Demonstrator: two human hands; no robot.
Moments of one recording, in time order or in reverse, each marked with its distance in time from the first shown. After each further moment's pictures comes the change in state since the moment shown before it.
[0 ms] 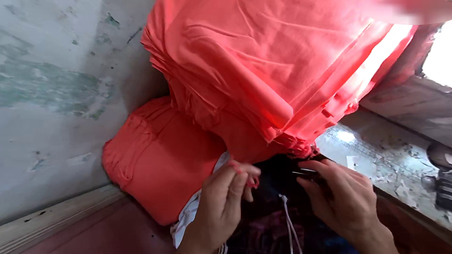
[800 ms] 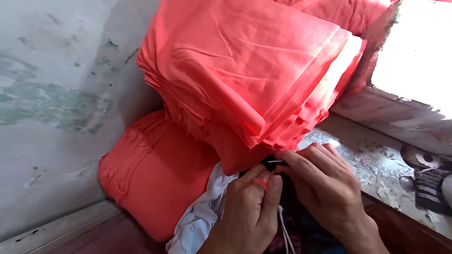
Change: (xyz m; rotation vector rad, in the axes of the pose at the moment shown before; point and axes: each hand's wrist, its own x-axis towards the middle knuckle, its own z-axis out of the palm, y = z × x) left_hand 0.018 0.014 0.050 0.120 -0.059 0.043; right_hand 0.034 -0.006 -0.004 0.008 0.116 -0.017
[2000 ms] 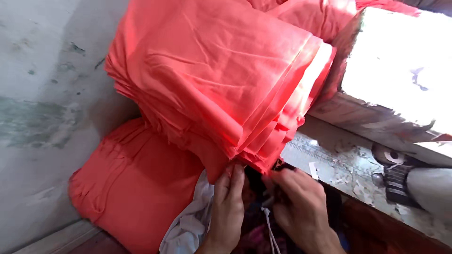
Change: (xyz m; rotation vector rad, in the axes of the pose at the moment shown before) left_hand 0.004 -0.010 0.025 -0.672 0.240 -0.577; right_hand -0.035 -0.005 0.015 0.019 0.032 0.168
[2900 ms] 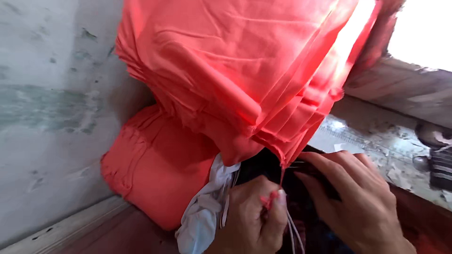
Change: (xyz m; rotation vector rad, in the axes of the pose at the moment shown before) left_hand -0.028 0.000 -0.022 0.545 -0.266 0.650; right_hand -0.001 -0.007 -0.034 -0.113 -0.089 0.001
